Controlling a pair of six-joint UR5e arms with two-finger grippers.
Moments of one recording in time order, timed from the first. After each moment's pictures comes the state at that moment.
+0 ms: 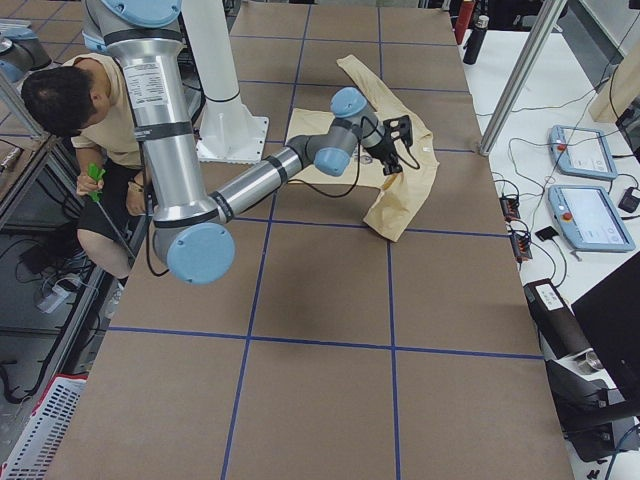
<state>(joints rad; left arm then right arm) -1.56 -1.51 -1.82 -2.15 -2.30 0.01 0.90 -1.25 1.90 -1.14 1.77 1.08</state>
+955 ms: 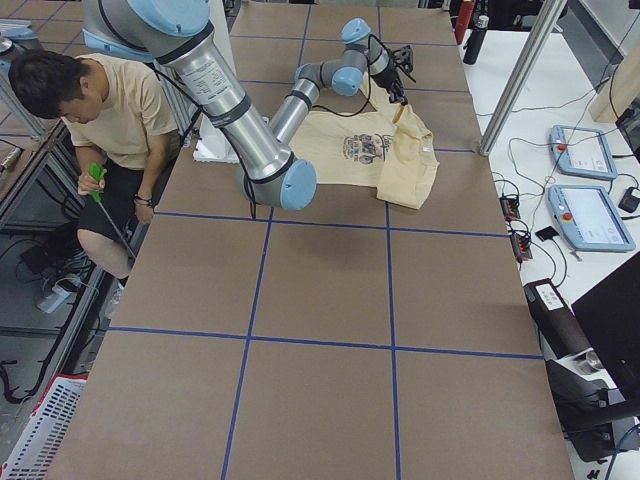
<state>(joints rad) -1.56 -1.51 -1.82 -2.15 -2.30 0.01 0.62 -0.57 1.46 -1.44 1.44 1.30</state>
